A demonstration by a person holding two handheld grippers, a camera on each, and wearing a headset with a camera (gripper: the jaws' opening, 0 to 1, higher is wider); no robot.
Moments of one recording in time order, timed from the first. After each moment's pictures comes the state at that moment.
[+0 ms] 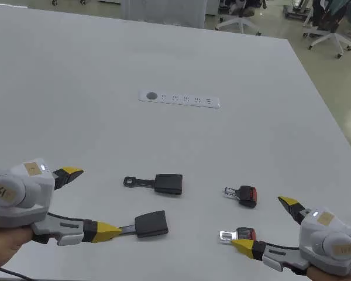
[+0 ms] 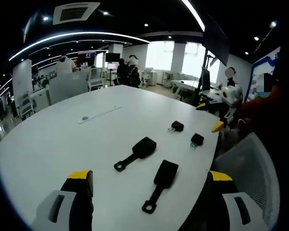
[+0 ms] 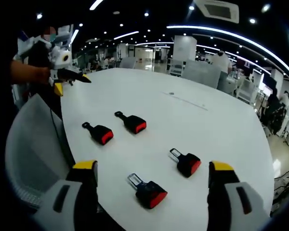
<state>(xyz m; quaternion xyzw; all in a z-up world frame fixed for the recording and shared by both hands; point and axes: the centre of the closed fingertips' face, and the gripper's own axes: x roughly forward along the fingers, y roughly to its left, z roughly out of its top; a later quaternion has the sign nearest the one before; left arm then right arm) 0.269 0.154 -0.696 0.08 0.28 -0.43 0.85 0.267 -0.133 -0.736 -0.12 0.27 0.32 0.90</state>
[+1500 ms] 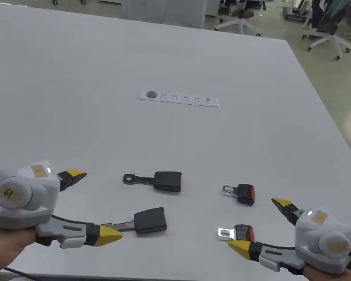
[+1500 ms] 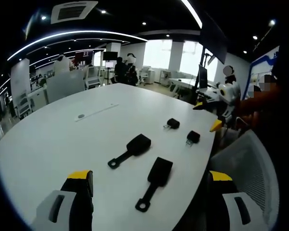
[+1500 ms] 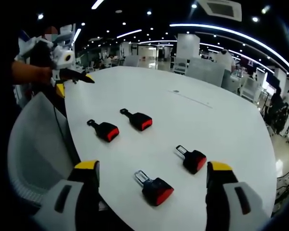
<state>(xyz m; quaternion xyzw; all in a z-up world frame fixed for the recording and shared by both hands) 0.262 0.150 -0.698 0.08 0.28 -0.44 0.85 0.257 -0.132 -0.740 -0.13 0.28 0.33 0.89</state>
